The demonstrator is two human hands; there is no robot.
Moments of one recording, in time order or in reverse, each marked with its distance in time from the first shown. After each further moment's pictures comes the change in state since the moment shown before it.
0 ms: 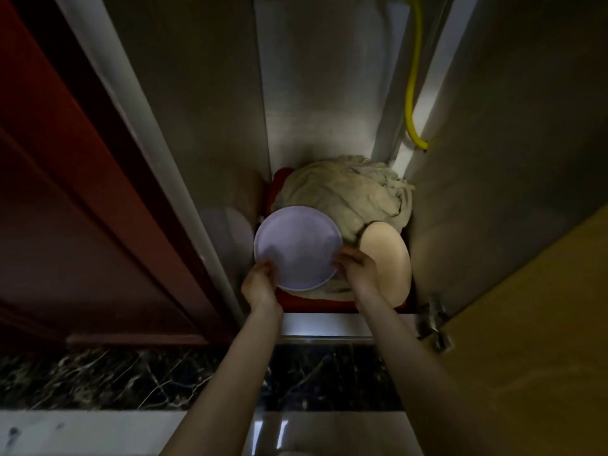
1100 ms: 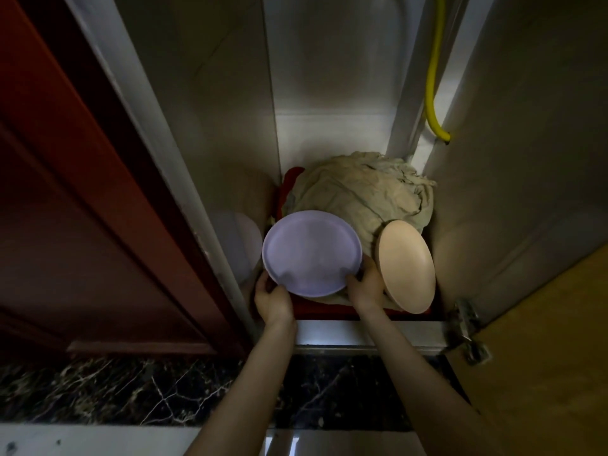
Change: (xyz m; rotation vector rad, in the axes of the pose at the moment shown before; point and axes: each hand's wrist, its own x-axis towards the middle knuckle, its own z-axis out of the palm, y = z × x) left_hand 0.026 -0.031 -0.012 0.126 0.042 0.164; right_hand 0.001 0.044 0.020 -0.238 0.067 -0.174
